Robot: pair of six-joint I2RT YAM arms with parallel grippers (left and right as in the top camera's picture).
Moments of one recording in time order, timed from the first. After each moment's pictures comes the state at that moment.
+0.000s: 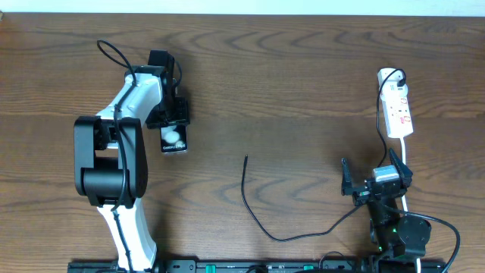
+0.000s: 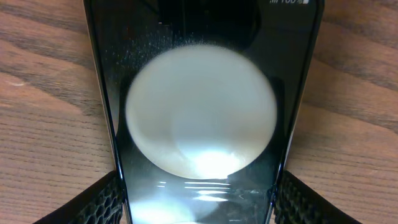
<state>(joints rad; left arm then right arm) -0.06 2.10 1.46 -0.89 0.01 -0.20 -0.07 0.01 0.01 -0.05 -0.23 -0.21</state>
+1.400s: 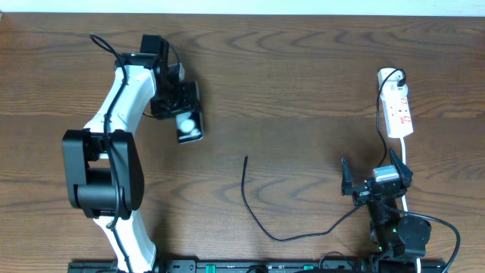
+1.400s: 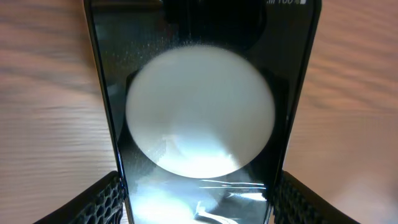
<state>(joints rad) -0.06 2.00 1.55 -0.98 0.35 -0.21 -0.07 0.01 0.01 -0.05 -0.23 -0.21</state>
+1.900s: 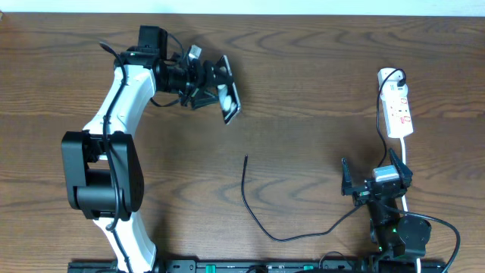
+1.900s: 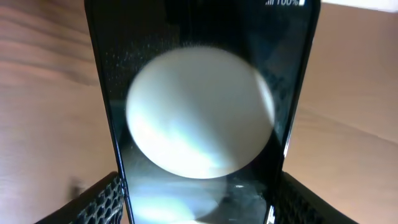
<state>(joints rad) -0.06 1.99 1.56 -0.78 1.04 -0.58 -0.07 0.01 0.01 -0.05 -0.23 -0.21</state>
